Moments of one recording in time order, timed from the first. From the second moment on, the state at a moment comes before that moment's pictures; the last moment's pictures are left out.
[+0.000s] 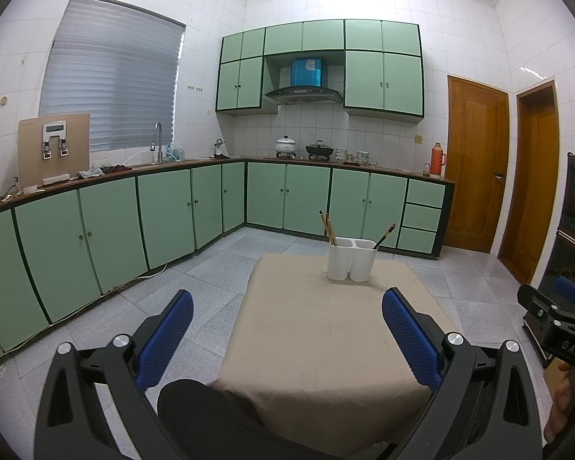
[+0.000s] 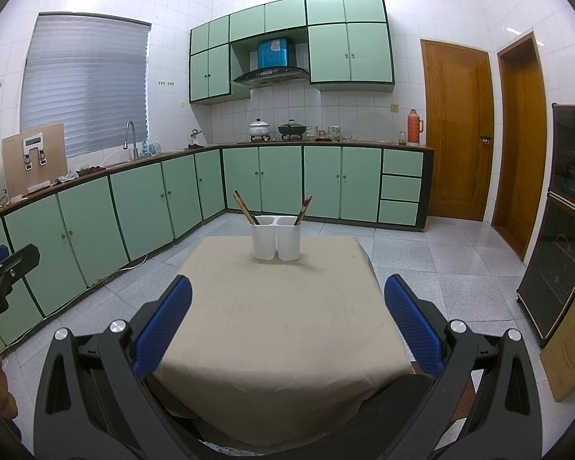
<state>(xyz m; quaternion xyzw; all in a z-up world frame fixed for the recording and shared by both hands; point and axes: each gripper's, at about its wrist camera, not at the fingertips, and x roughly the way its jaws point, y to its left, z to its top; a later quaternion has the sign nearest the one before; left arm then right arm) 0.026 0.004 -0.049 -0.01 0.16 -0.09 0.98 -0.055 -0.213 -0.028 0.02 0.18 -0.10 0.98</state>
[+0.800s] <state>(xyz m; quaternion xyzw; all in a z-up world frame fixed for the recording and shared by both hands) 0.025 0.007 -0.046 -0.01 0.16 -0.09 0.98 -0.055 -0.214 -0.027 0.02 0.18 -0.10 0.98</state>
